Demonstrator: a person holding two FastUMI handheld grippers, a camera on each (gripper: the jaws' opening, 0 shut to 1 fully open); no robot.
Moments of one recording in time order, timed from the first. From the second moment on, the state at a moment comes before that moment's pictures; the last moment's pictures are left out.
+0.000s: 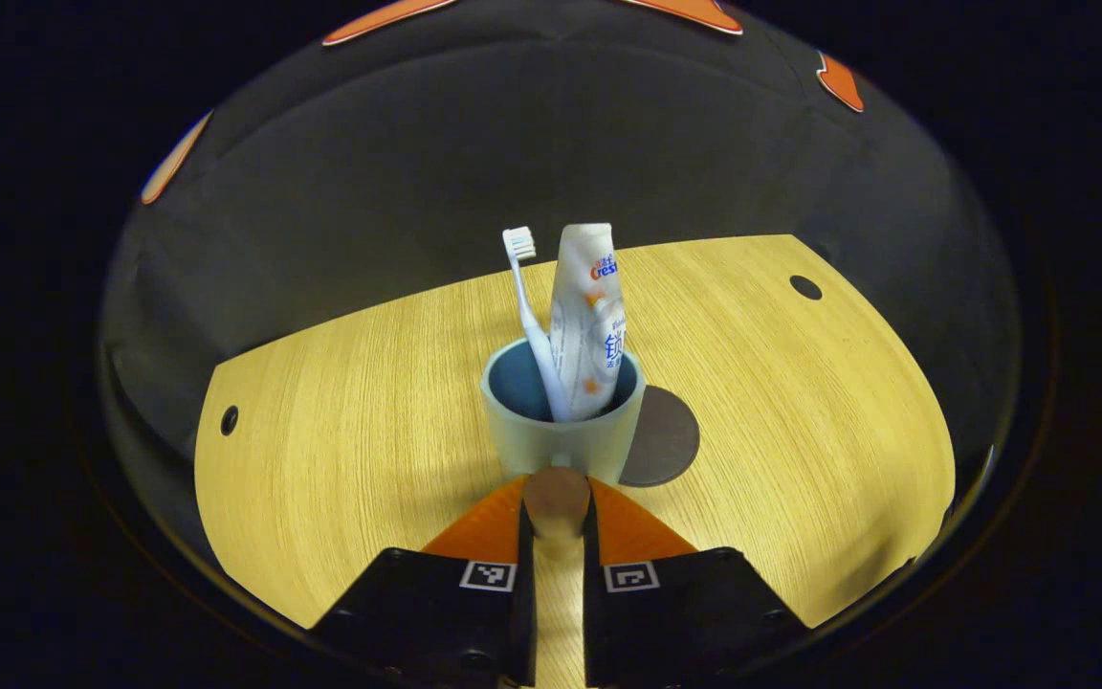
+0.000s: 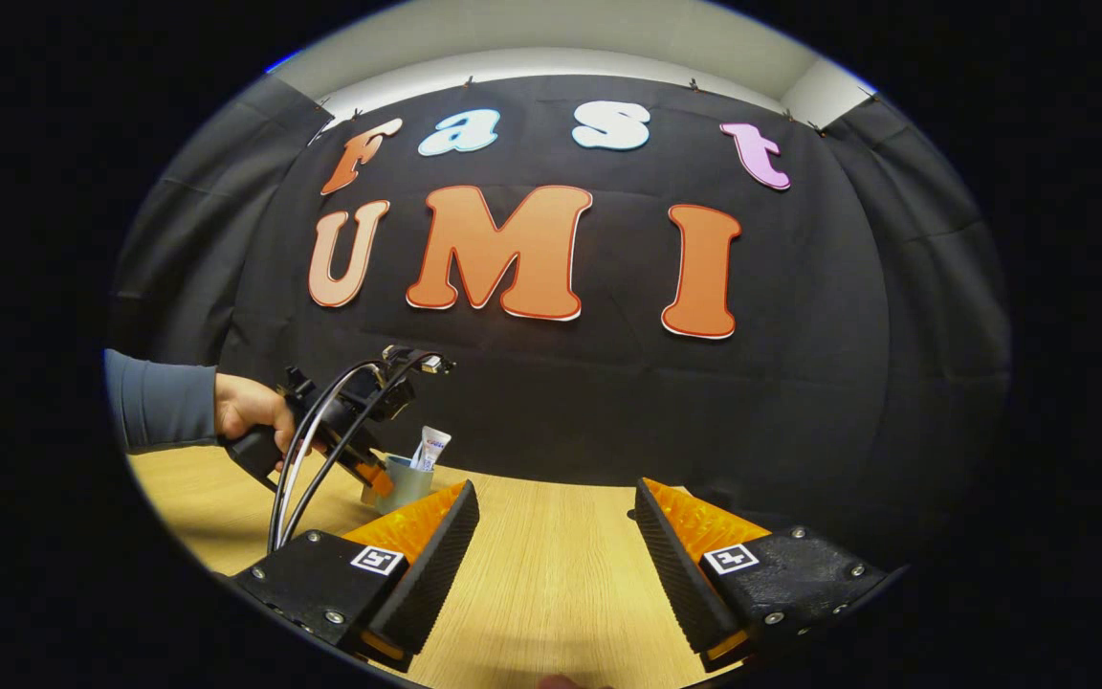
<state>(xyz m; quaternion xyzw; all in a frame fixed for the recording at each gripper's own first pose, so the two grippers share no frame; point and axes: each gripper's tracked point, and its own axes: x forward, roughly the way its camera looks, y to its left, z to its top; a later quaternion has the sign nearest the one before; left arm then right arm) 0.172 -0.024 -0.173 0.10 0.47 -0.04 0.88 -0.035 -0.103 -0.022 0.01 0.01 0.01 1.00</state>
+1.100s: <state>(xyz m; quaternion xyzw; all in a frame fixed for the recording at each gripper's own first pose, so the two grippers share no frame) 0.238 -0.078 -0.271 0.12 0.48 -0.07 0.87 -0.019 -0.087 -0.044 0.02 0.03 0.02 1.00</state>
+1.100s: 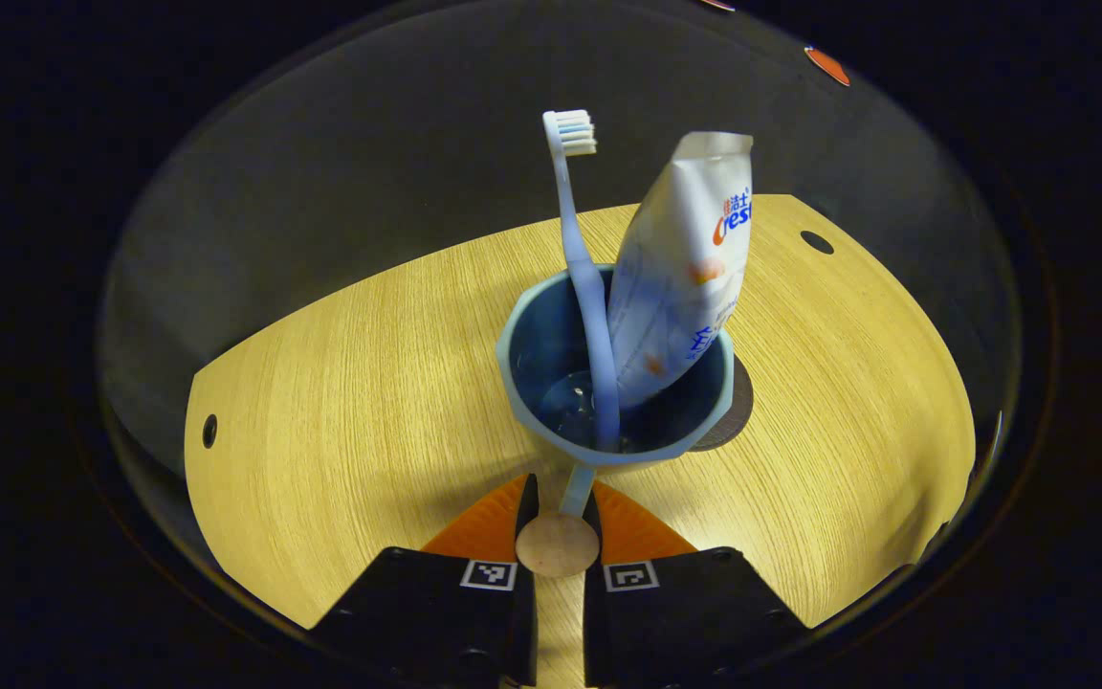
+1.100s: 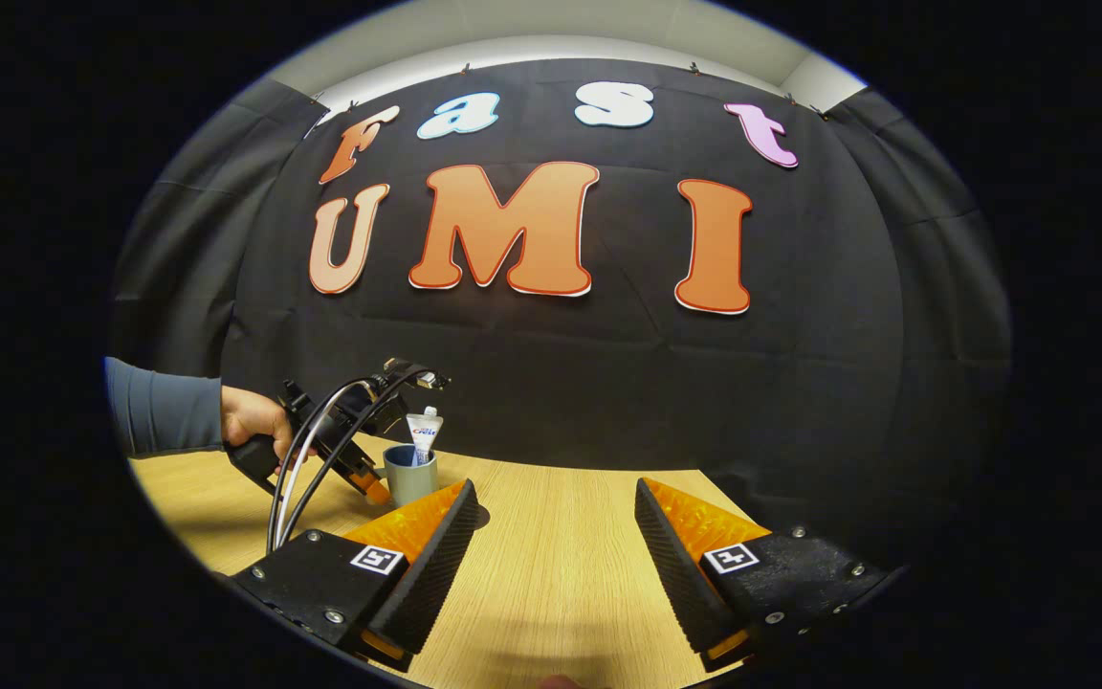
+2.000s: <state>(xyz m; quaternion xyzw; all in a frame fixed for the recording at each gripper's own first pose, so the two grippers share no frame) 0.246 -0.110 -0.250 0.08 0.44 -0.08 0.89 -0.022 -0.089 -0.044 0.02 0.04 0.02 1.00</state>
